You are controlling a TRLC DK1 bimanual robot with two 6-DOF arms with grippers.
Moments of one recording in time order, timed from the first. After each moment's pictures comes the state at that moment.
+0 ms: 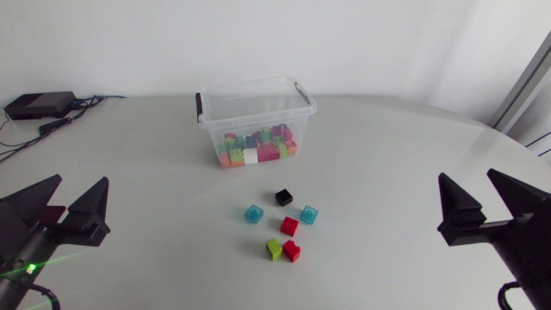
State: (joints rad) left arm -0.03 0.21 0.17 -0.04 0.00 0.03; right arm 0.08 0.17 0.17 -0.04 0.03 -0.03
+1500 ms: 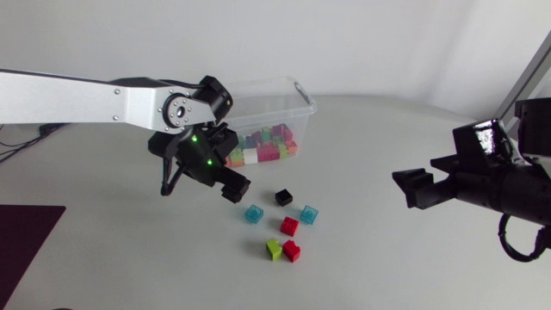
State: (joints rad) left arm -0.49 1.84 1.30 -0.76 0.05 0.10; right arm 0.15 0.91 0.63 -0.36 -0.05 -0.16
